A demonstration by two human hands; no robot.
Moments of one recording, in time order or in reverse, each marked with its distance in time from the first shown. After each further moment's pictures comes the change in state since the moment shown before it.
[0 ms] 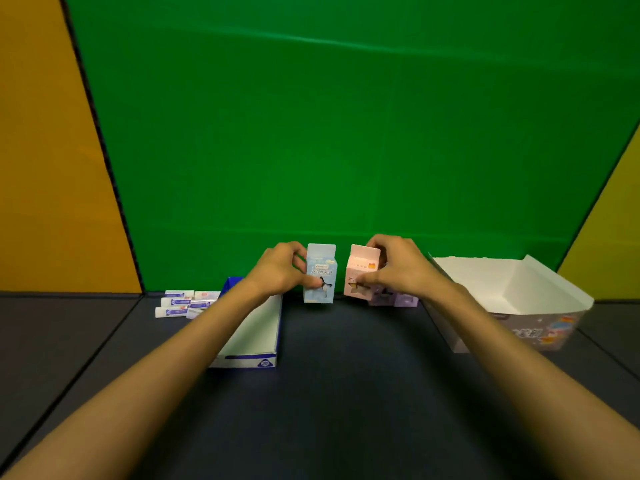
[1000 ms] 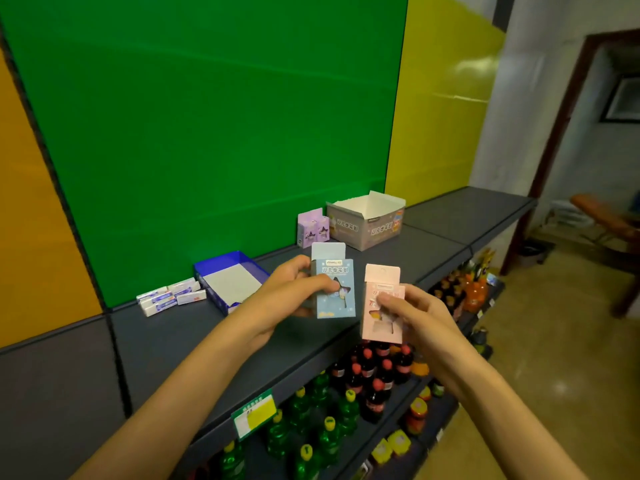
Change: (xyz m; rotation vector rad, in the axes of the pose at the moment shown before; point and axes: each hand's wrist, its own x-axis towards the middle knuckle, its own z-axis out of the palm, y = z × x) left_hand -0.239 -0.027 -0.087 -0.512 -0.665 0.234; right_hand -0.323 -0.243 0.101 0.996 0.699 0.559
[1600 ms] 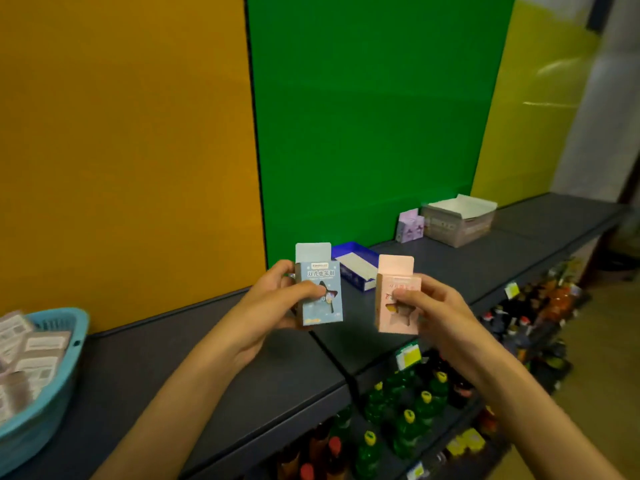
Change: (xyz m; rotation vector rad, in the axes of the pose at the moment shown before) left_hand -0.218 -0.020 -0.207 -0.122 0.190 0.004; right_hand -0.103 -0.003 0.219 0.020 -0.187 -0.024
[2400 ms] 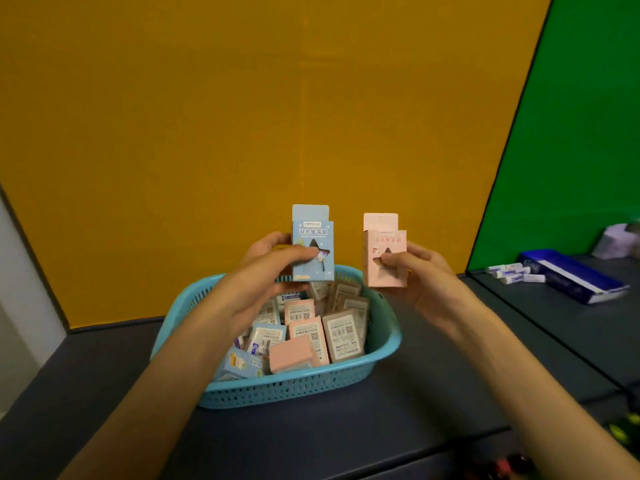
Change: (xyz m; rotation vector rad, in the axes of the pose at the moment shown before) left_hand -0.174 -0.002 -0.376 -0.169 0.354 0.057; right_hand -0.025 0.019 0.428 0.120 -0.376 0.095
